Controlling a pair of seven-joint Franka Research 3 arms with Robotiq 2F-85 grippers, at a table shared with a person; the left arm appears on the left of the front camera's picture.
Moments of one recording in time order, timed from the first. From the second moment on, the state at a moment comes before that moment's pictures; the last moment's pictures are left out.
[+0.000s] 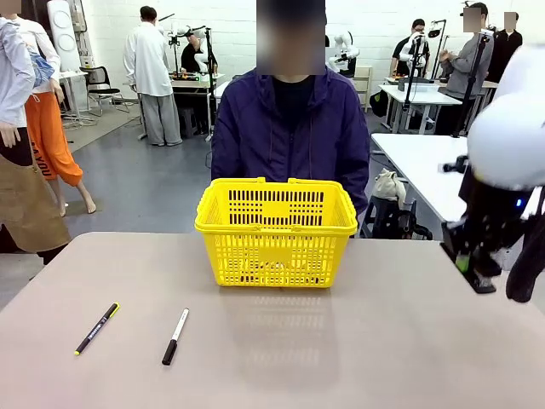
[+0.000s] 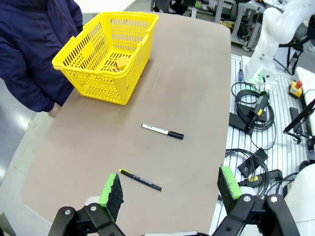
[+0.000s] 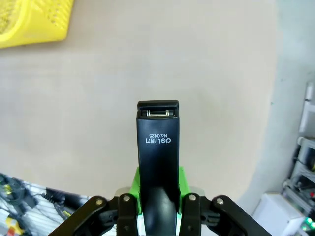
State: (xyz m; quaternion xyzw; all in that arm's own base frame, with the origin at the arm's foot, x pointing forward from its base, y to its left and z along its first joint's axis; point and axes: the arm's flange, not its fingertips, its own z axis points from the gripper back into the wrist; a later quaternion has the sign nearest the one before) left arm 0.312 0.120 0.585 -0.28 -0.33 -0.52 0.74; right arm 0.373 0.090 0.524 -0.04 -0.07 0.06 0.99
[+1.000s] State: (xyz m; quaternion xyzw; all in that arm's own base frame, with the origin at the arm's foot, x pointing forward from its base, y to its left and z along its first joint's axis) left arm 0.312 0.120 0.585 -0.28 -0.33 -0.52 0.74; right arm 0.381 0.111 0.596 -0.02 -0.10 0.01 0.99
